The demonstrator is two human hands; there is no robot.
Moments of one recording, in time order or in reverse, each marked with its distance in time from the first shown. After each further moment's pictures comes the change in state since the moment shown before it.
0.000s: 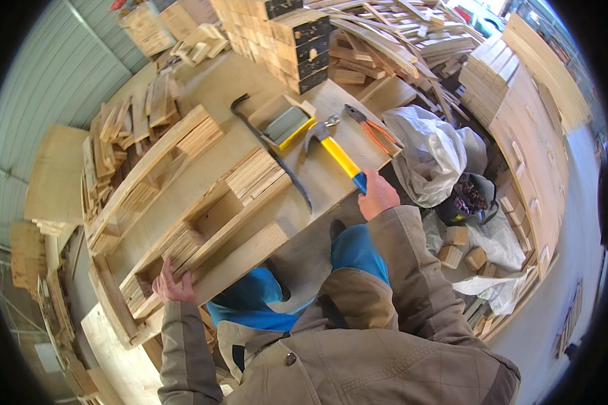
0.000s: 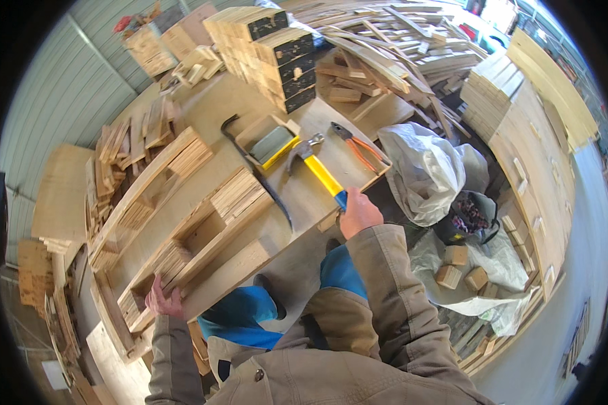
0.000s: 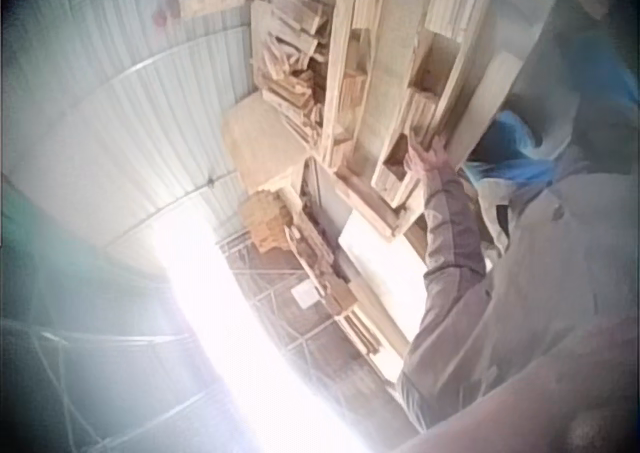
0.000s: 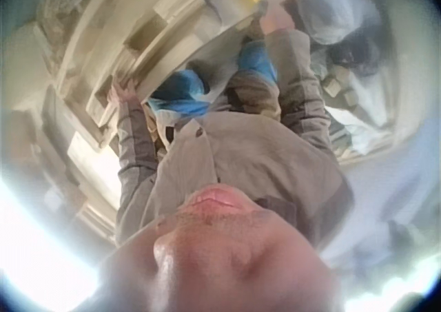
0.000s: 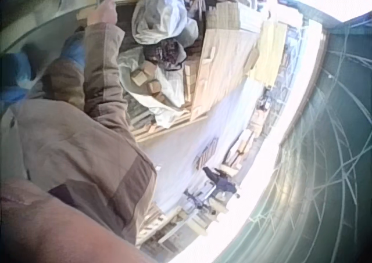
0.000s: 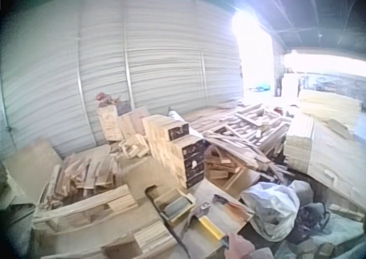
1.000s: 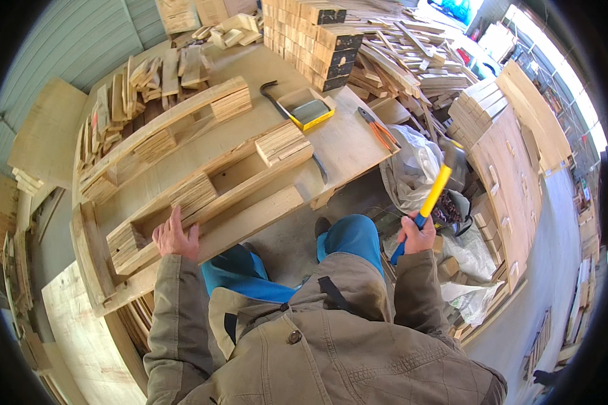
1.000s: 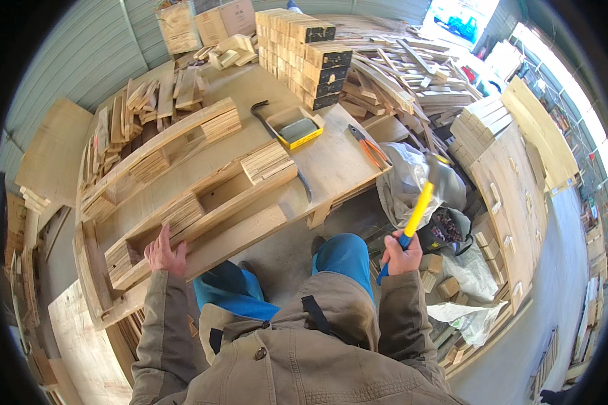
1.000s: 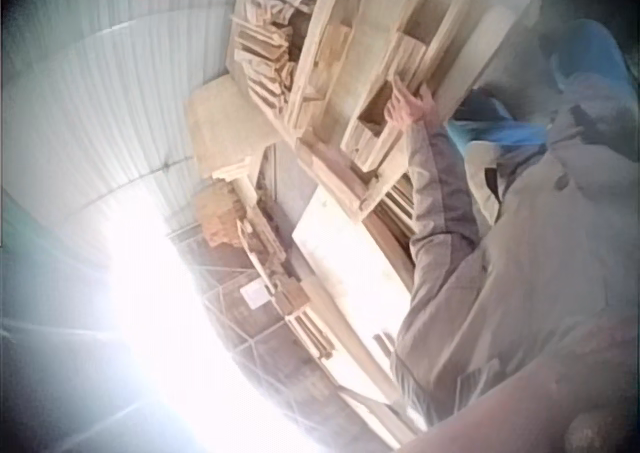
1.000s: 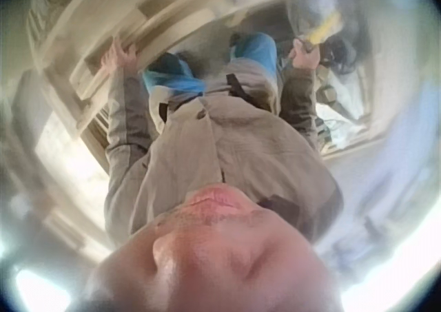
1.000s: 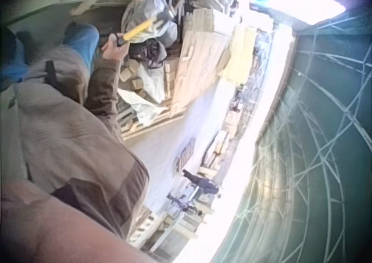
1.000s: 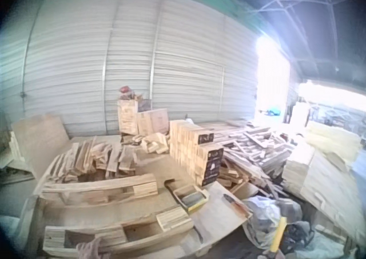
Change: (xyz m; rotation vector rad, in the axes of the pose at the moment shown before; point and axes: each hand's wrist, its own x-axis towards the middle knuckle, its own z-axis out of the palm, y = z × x) left_hand 0.001 0.008 -0.015 -0.111 -0.100 -0.068; right_hand -0.153 0.033 -0.067 1.141 0.283 0.206
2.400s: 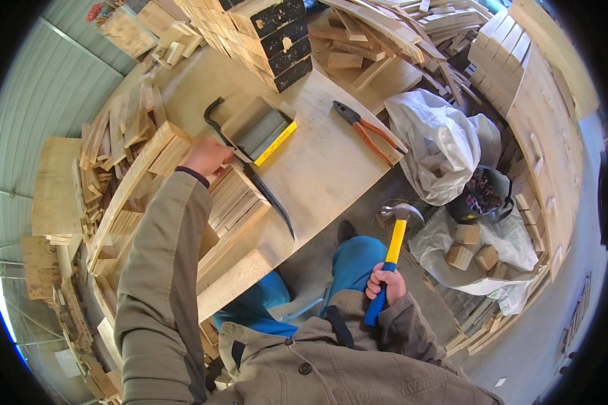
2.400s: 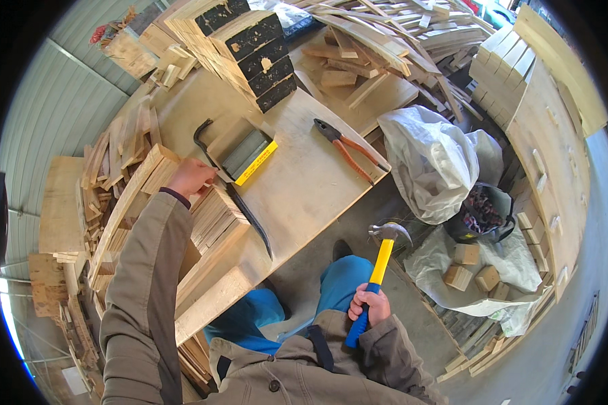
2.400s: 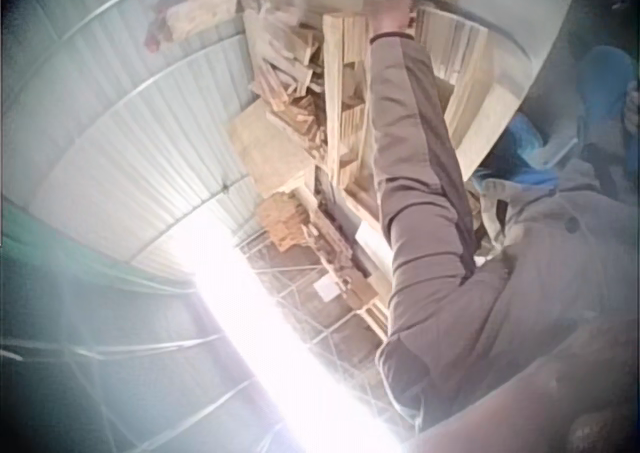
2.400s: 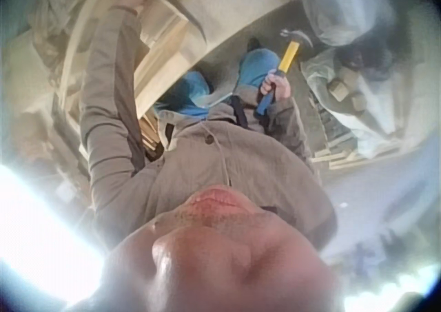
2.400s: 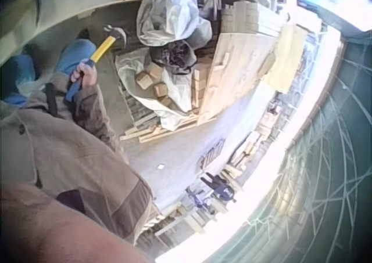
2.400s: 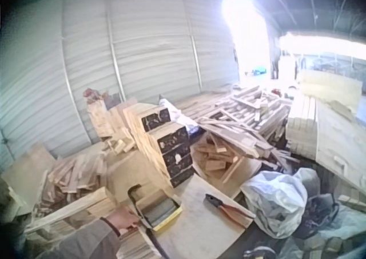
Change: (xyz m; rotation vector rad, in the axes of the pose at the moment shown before) left_hand 0.326 0.243 0.158 -0.441 -0.772 -0.257; right_hand 0.012 0.107 -0.009 0.636 -0.076 0.983
